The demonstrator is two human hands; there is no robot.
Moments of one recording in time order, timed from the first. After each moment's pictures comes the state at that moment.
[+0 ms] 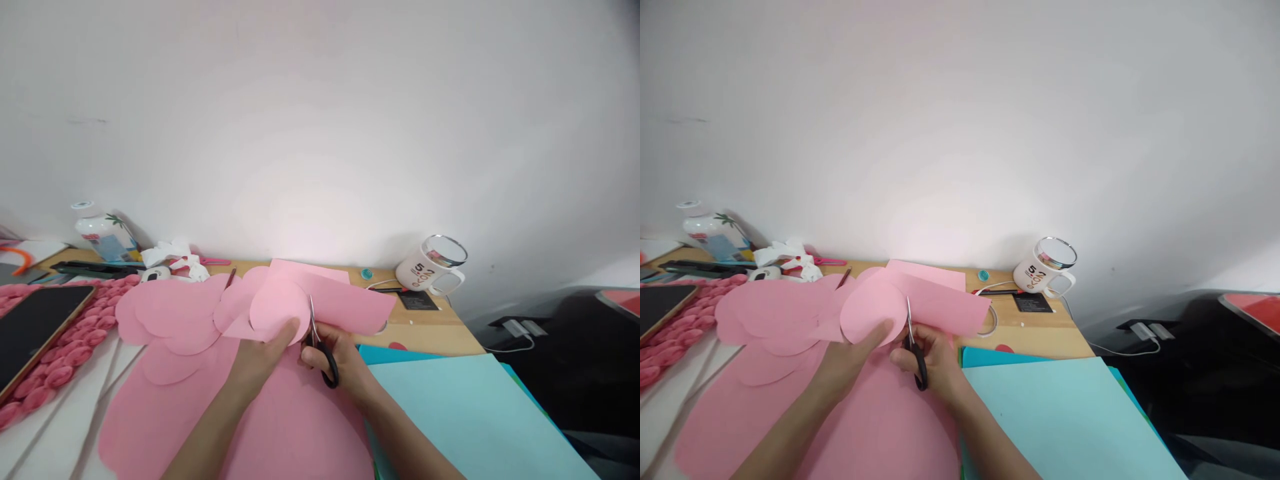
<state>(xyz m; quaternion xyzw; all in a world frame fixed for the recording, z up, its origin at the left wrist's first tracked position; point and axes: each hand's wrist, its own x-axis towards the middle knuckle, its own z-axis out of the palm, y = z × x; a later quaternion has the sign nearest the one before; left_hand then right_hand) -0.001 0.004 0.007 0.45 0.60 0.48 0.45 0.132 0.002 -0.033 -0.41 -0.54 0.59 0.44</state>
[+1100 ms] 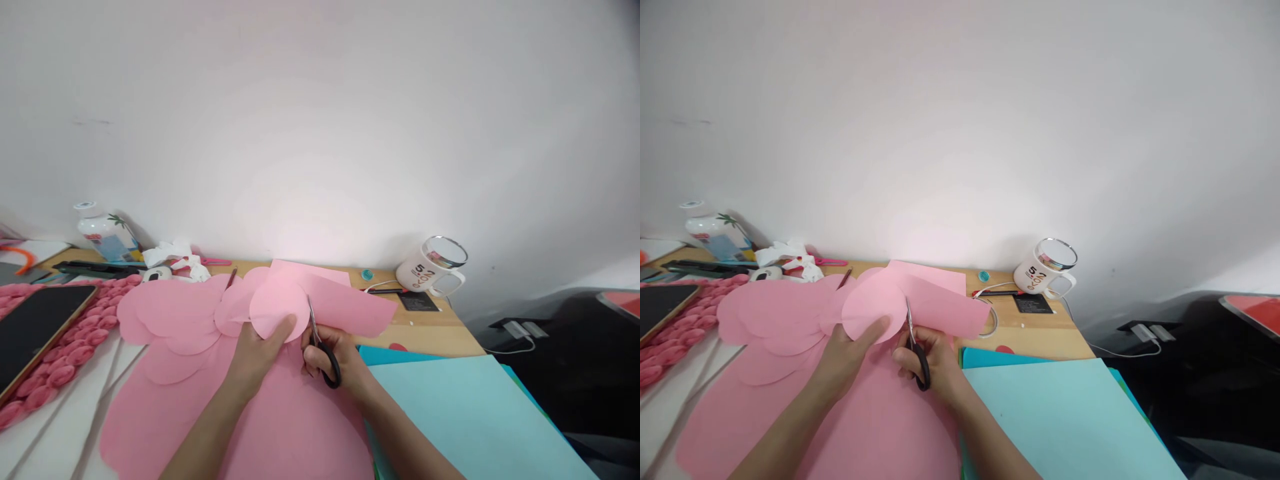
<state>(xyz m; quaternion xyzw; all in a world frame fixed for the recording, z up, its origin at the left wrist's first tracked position) -0.007 0.009 0.011 0.47 0.58 0.46 0.48 0.130 0.001 -0.034 -0.41 -0.51 0.62 0.43</state>
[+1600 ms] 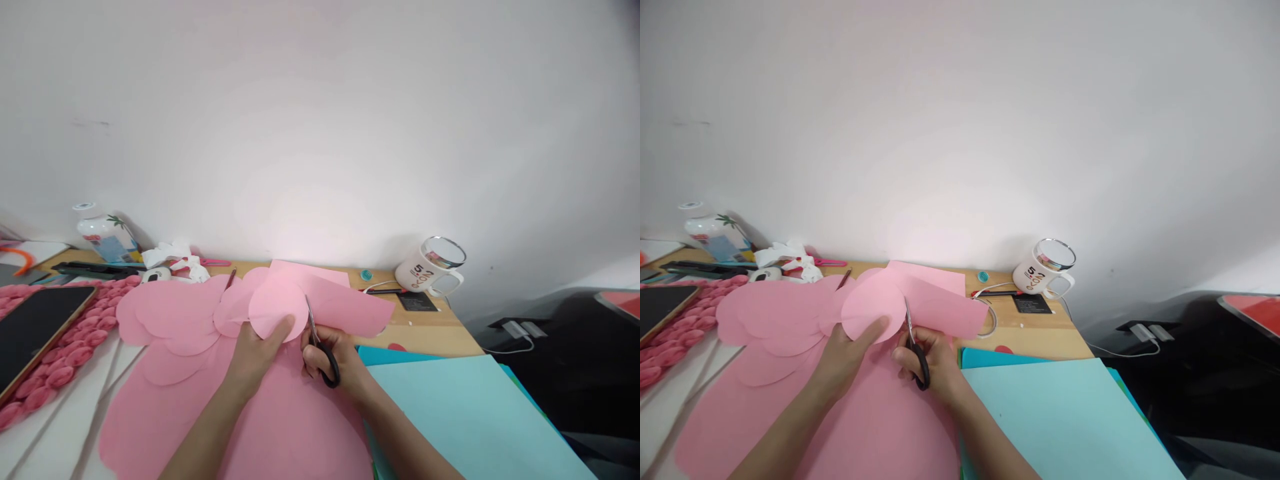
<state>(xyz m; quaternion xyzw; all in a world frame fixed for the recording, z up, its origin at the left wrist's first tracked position) -0.008 0.009 0.009 0.46 0.58 0.48 0.48 0.130 -0.001 -0.033 -0.40 -0.51 0.62 0.44</state>
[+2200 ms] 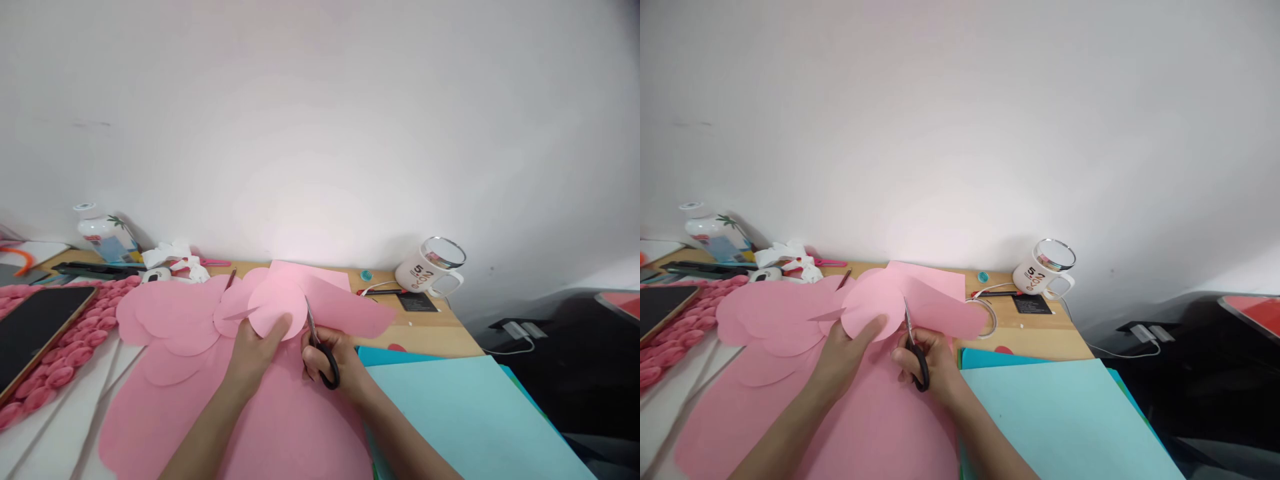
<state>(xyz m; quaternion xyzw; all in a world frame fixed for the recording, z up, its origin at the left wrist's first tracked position) -0.009 0.014 0.002 0.47 0.57 0.49 0.46 0.130 0.001 -0.037 -0.39 -0.51 0.62 0.45</state>
